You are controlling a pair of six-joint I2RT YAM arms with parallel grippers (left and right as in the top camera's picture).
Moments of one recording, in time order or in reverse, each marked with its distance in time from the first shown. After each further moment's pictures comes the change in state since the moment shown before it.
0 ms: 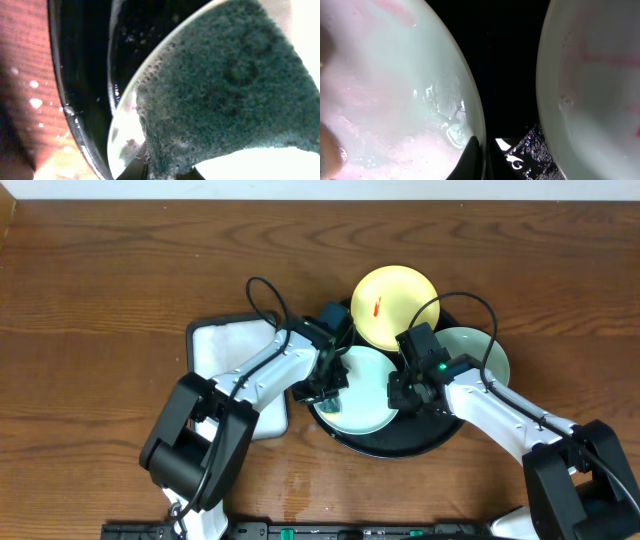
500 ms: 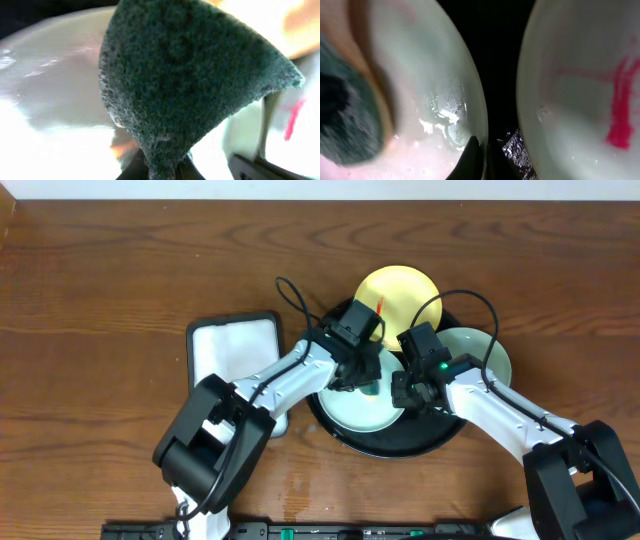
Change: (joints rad) left arm -0.103 0.023 -0.004 0.351 0.076 0.010; right arm -0.002 0.000 0.002 -0.005 0.061 -0.038
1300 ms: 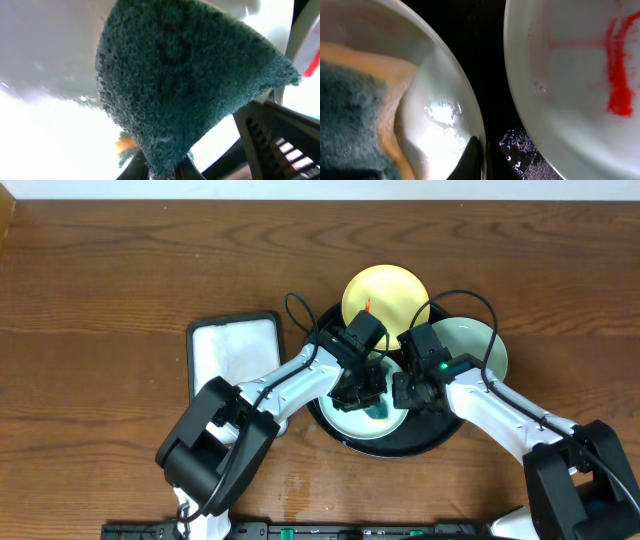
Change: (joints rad) left arm -0.027 0.000 0.000 -0.124 0.178 -0.120; right arm 0.000 0.000 0.000 -0.009 0.013 -0.020
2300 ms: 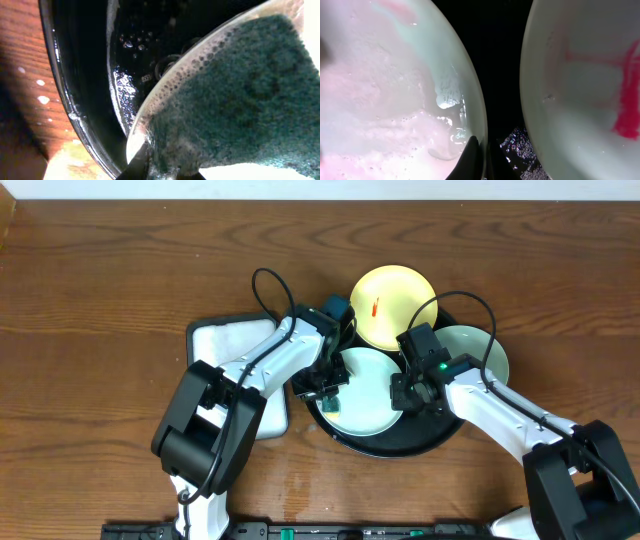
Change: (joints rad) left arm 0.147 0.050 0.114 -0.377 -0.231 0.163; right arm 0.000 0.000 0.000 -0.003 -0.037 0.000
